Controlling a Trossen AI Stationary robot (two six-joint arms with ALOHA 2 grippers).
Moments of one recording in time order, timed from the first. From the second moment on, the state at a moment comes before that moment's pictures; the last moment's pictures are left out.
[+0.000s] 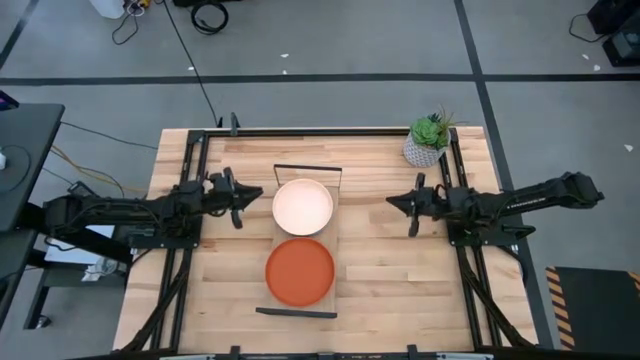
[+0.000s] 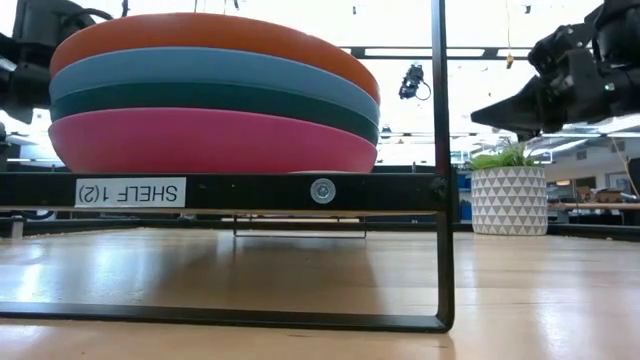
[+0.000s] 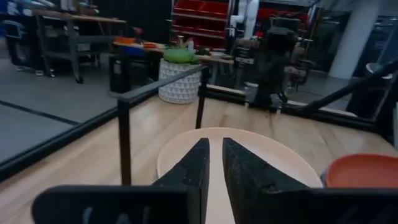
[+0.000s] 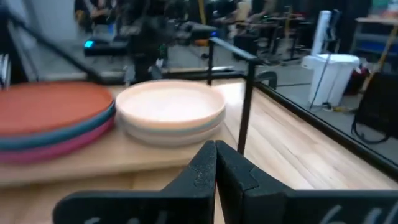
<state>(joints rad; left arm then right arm) 0.20 0.62 0.01 0.62 -0.11 -0.13 0.05 0.52 0.01 0.43 0.29 0.00</state>
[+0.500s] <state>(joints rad) 0.20 0.40 0.01 0.38 -0.06 -0.12 0.05 0.26 0.11 0.15 0.16 0.23</state>
